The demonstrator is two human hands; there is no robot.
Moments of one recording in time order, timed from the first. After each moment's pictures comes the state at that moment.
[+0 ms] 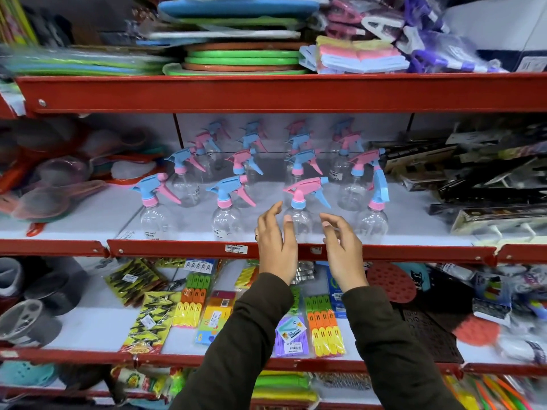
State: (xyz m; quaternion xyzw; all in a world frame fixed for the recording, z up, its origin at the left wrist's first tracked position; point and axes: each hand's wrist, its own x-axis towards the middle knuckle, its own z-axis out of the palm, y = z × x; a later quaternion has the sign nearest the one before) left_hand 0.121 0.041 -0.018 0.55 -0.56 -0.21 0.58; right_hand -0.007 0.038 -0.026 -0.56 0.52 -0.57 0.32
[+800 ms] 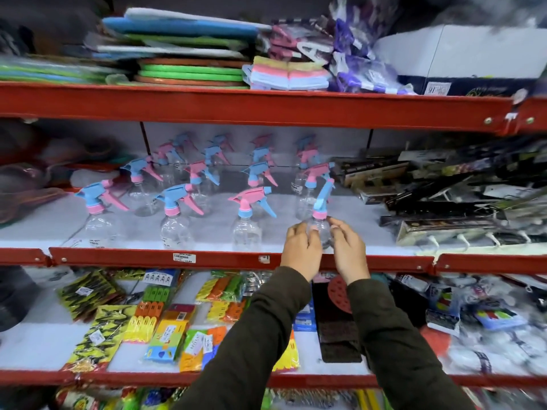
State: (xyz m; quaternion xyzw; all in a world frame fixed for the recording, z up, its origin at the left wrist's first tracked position) left_hand -0.022 0.028 0.001 0.56 -0.61 -0.35 0.43; right_hand -0.127 0.020 -0.012 -0.53 0.58 -0.54 0.30
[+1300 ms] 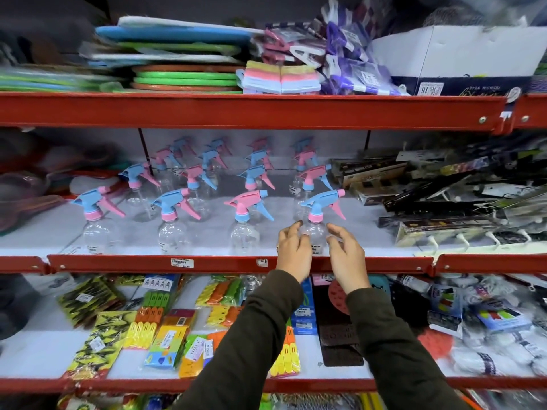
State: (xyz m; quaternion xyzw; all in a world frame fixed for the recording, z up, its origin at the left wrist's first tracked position) left_hand -0.016 0.025 -0.005 0.57 -0.59 -0.37 0.44; right_hand -0.132 0.027 -0.016 -0.54 0.59 -0.52 0.28
